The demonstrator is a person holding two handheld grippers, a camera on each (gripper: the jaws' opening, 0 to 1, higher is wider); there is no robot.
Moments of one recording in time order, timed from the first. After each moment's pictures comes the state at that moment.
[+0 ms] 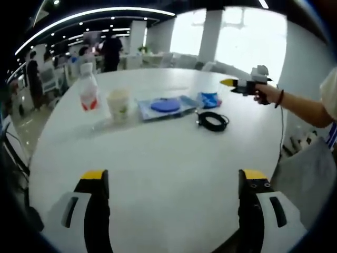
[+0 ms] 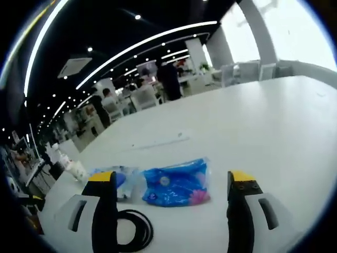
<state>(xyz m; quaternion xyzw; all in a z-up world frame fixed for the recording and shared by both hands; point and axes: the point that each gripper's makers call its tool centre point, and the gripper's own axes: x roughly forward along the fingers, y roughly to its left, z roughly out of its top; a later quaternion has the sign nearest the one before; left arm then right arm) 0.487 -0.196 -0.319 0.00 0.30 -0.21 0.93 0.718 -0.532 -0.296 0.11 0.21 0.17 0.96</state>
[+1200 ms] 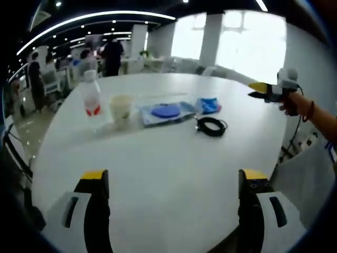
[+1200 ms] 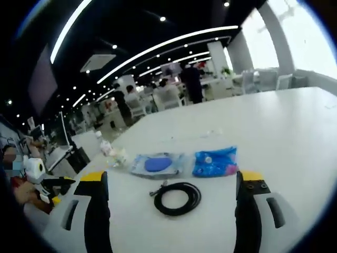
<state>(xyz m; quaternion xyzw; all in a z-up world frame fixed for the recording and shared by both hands) 0.484 -0.196 -0.304 -0.01 0.29 -0.20 0.94 0.596 -0.487 -0.239 0.09 0.19 0.25 0.94</state>
